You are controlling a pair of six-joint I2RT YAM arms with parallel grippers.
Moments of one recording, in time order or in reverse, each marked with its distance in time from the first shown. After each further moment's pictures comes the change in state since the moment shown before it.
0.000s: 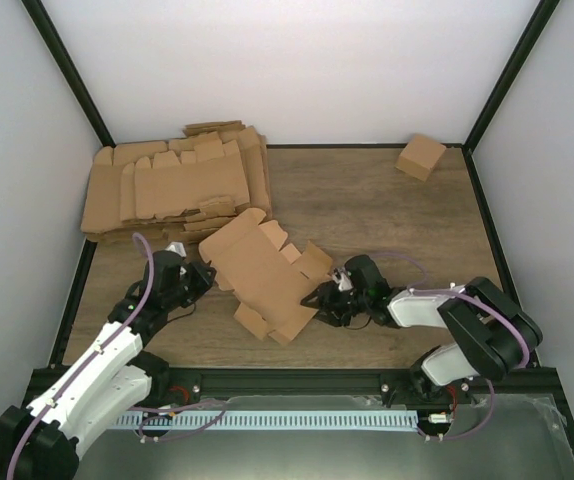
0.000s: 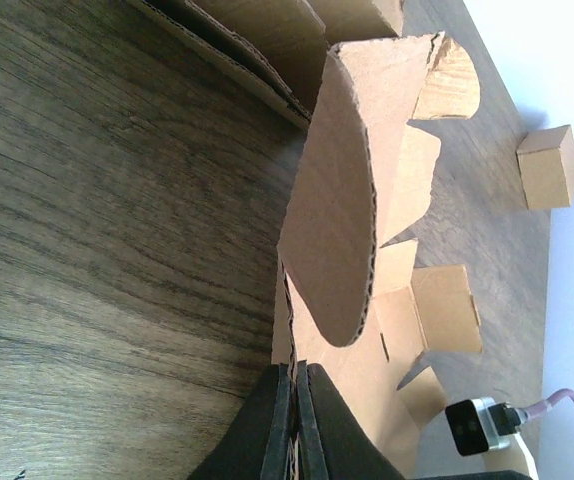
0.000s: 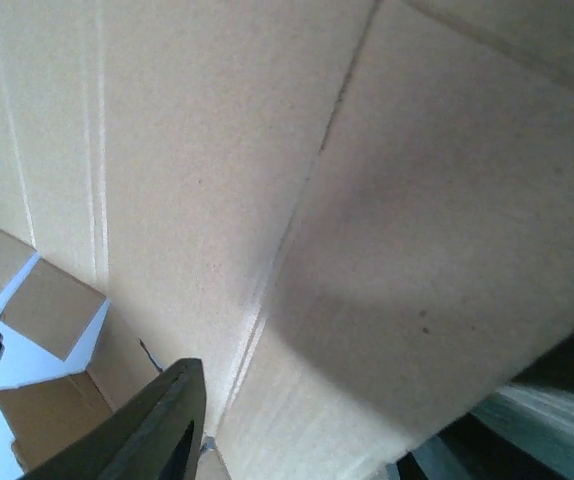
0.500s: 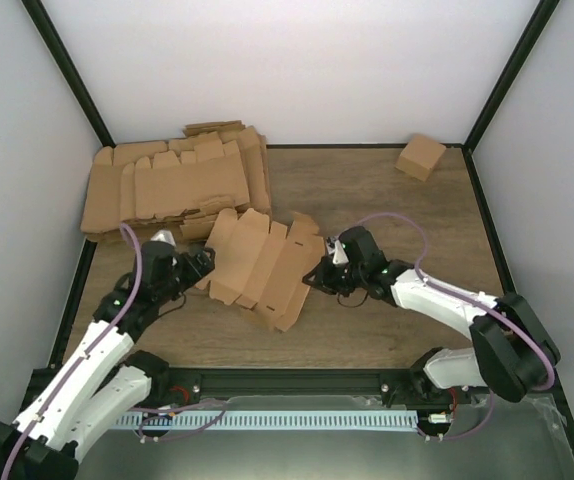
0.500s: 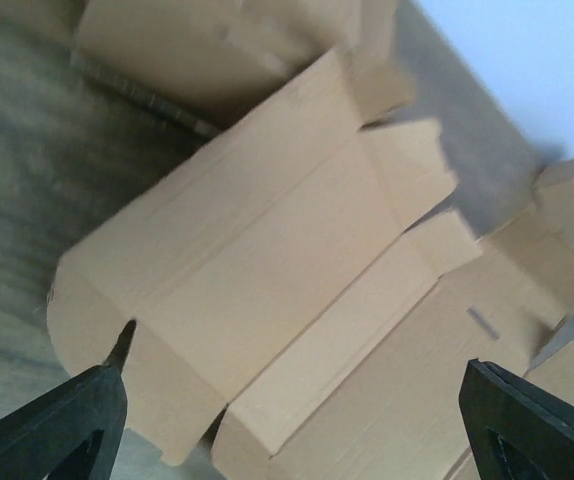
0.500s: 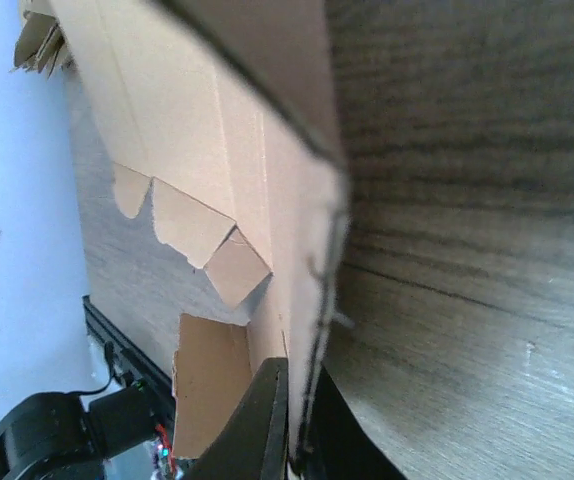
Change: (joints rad) left arm 0.000 -0.026 0.130 -0.189 -0.114 0.090; right arm 0.005 -0.114 0.264 -0.362 0.123 -0.274
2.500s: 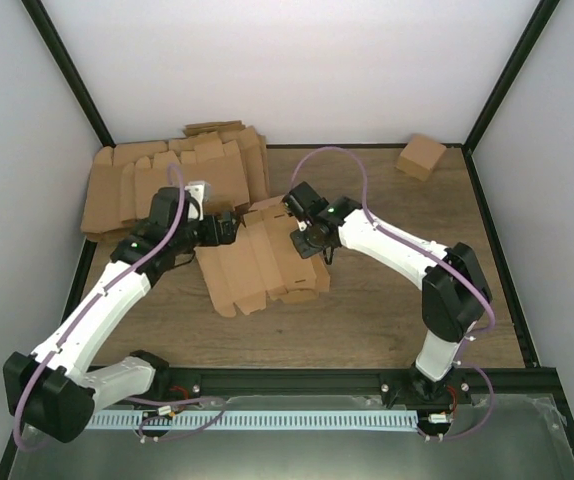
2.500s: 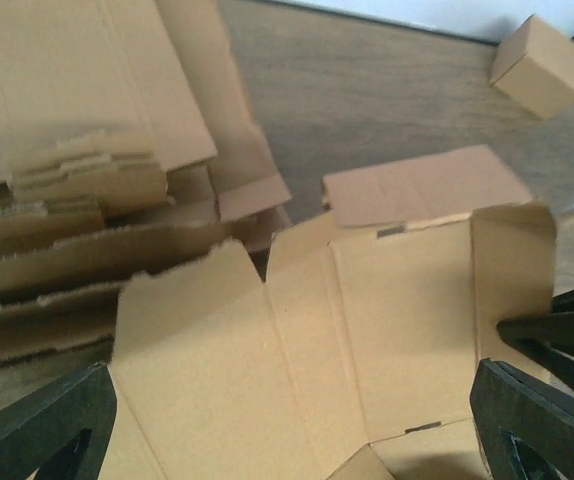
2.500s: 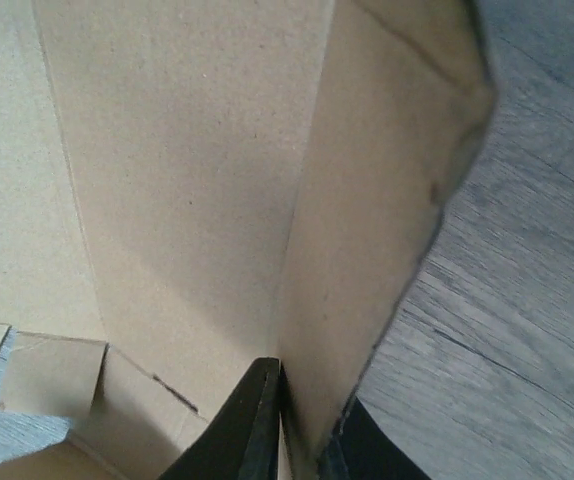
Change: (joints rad) left arm 0.002 0.384 0.438 0.007 0.090 0.563; right arm 0.119 0.414 0.809 -0.794 0.689 -0.796
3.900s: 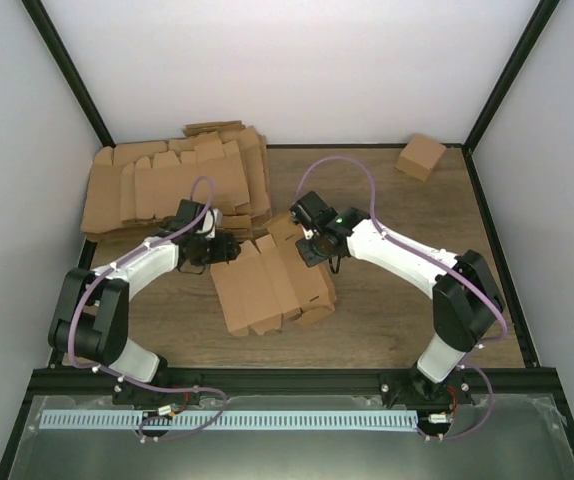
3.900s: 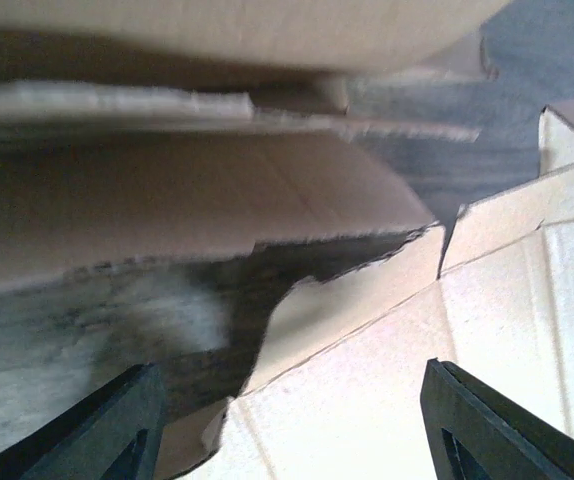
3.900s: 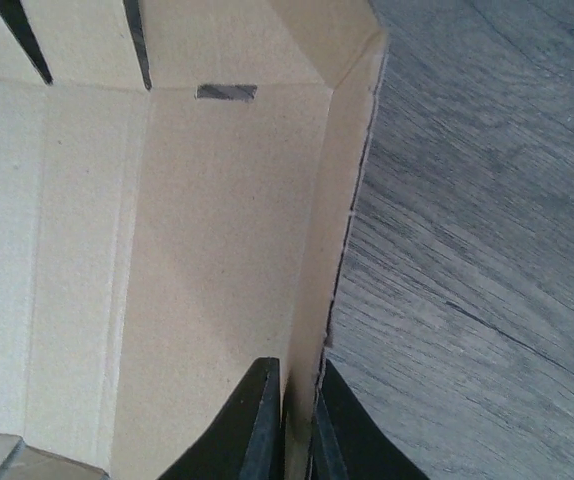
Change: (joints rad) left arm 0.117 0.408 -0.117 0.129 0.172 -0.010; right arm 0.000 -0.078 -0.140 0.082 -0.031 0.001
